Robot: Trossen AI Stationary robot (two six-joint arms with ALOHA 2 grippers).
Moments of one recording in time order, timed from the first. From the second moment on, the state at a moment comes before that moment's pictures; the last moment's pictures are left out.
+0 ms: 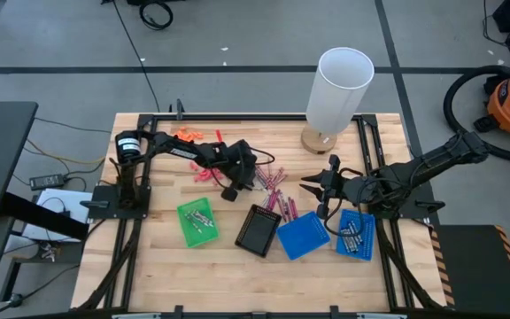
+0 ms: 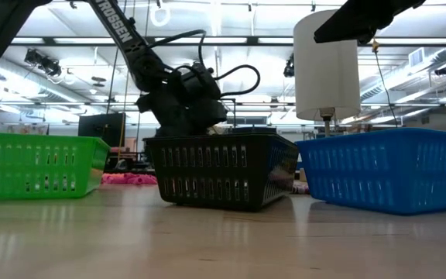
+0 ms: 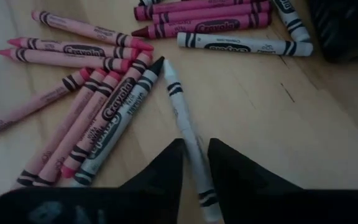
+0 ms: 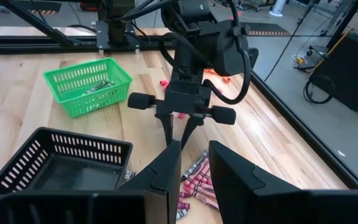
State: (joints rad) left arm 0.31 1.93 1.01 -0.07 0.39 0.69; right arm 0.37 0.98 0.71 -0.21 0.66 0.19
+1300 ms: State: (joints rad) left arm 0.13 1.50 1.01 -0.45 0.02 0.62; right arm 0.37 0.98 0.71 -0.19 0.64 0.19
